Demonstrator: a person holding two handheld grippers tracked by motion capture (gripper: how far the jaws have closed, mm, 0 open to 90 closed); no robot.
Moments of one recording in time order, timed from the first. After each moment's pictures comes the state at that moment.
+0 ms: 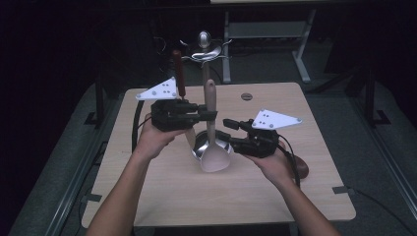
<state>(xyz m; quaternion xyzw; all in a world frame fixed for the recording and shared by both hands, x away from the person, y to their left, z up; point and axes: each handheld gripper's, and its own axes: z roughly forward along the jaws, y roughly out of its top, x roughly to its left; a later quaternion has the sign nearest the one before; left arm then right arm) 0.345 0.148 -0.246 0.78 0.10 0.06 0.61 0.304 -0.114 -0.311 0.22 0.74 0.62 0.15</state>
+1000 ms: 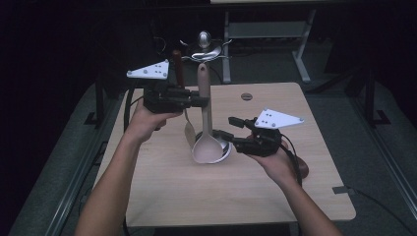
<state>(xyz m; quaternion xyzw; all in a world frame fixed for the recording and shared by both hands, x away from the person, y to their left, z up) 0.380 0.164 -0.228 0.79 0.09 0.02 0.60 0.308 -0.121 -0.315 0.23 0.74 0.61 0.17</state>
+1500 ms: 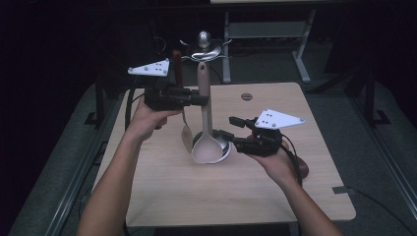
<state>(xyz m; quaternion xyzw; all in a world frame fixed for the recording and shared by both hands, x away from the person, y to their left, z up) 0.393 0.166 -0.234 0.79 0.10 0.00 0.61 0.307 -0.122 -0.315 0.23 0.74 0.60 0.17</state>
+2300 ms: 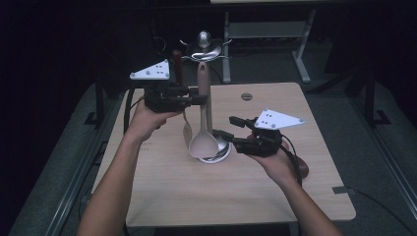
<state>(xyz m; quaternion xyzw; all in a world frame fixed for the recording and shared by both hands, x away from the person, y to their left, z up) 0.381 0.164 -0.231 0.79 0.12 0.08 0.59 0.306 -0.121 -0.315 0.24 0.74 0.60 0.18</state>
